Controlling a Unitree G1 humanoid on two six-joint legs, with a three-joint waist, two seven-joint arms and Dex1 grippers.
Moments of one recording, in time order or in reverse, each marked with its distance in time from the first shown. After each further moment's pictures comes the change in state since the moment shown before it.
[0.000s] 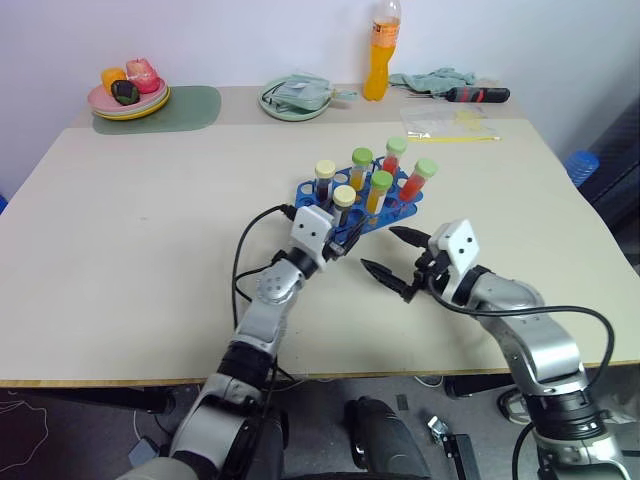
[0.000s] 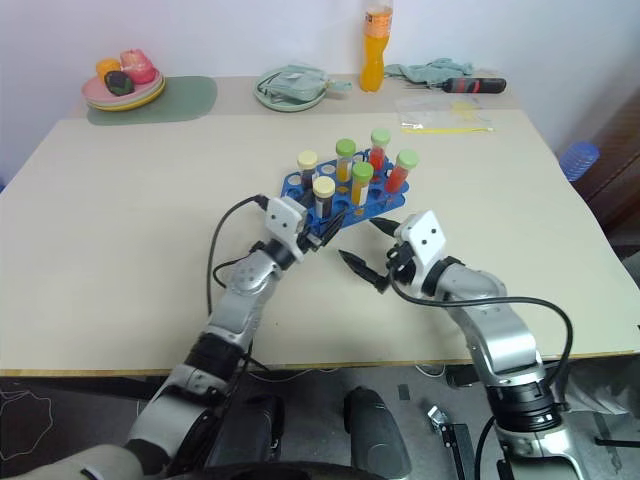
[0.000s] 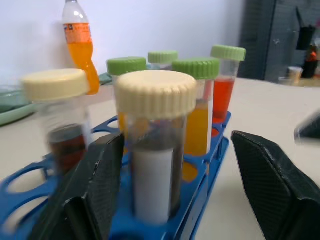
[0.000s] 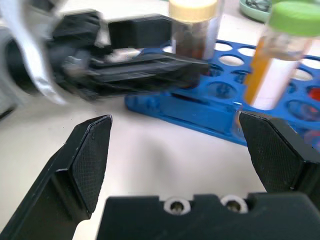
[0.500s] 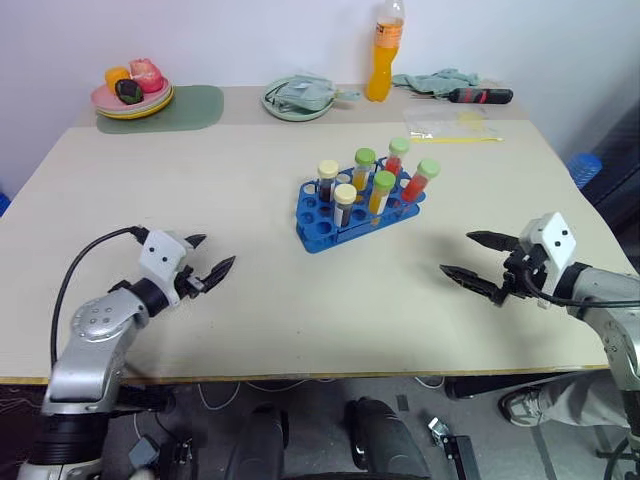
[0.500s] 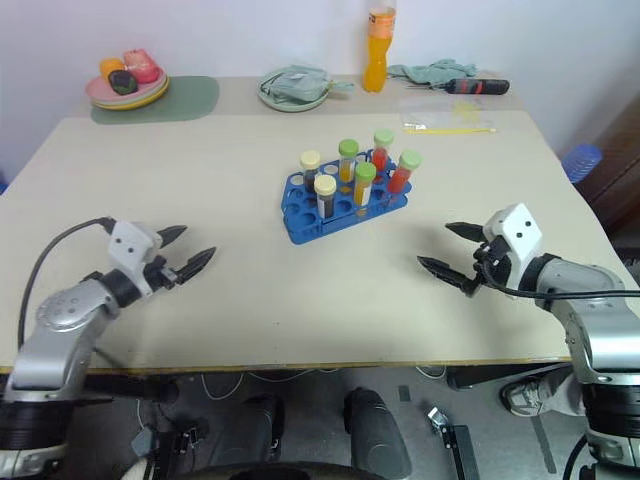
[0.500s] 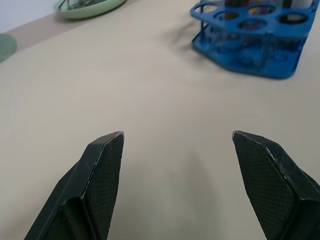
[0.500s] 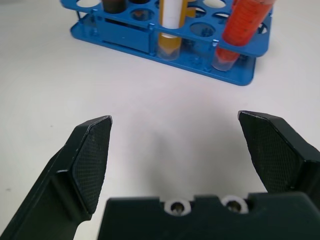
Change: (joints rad) left arm 0.384 0.544 0.359 -0.430 -0.218 0.417 -0.224; right arm 0.086 -0.239 -0.215 0.163 0.054 -0.023 0.226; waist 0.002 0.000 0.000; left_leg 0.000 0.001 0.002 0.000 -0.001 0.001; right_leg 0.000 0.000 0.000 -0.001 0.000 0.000
